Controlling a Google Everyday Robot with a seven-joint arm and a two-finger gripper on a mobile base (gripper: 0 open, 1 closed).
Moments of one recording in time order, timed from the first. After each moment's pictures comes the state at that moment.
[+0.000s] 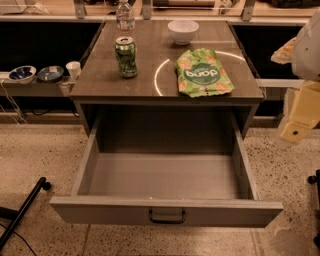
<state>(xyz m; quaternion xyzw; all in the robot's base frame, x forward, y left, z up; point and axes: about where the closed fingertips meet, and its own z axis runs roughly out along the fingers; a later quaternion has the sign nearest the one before) 0.438 -0.217 0.976 -0.60 0.78 -0.03 0.16</state>
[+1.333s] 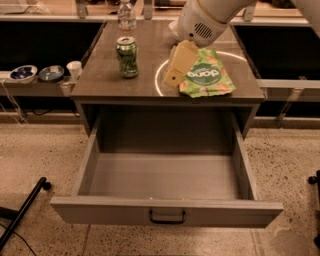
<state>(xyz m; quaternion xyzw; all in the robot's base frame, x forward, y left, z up) 0.593 -0.035 0.971 -0.63 0.72 0.09 0.28</state>
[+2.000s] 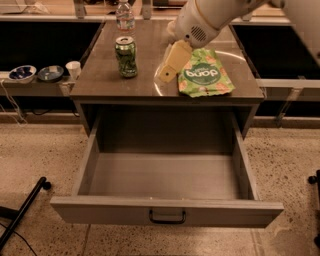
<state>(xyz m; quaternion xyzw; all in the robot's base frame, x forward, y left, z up) 0.625 -0.020 0.963 -0.62 0.70 0.14 0.33</state>
